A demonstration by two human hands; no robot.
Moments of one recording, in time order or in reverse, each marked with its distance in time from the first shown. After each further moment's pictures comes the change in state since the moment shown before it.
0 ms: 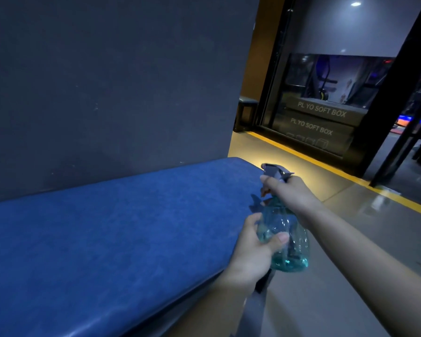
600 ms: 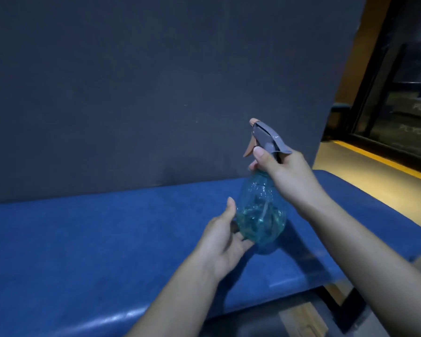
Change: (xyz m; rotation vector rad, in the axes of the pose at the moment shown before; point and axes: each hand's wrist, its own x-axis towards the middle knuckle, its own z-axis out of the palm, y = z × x) left_hand -0.052 0.068 -0.141 -0.548 0.358 -0.097; right_hand -0.032 -0.095 0.119 0.181 -0.266 -0.588
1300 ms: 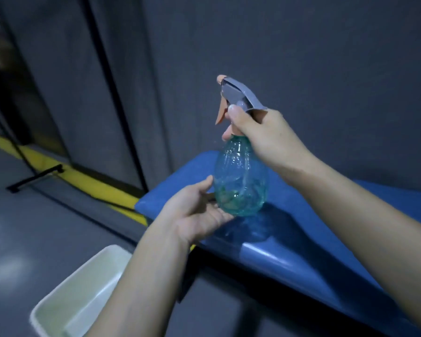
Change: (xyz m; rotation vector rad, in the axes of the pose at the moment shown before) left_hand -0.299 0.159 -0.247 -0.324 0.526 0.406; right_hand -0.098 -0.213 0.348 0.443 -0.764 -0.332
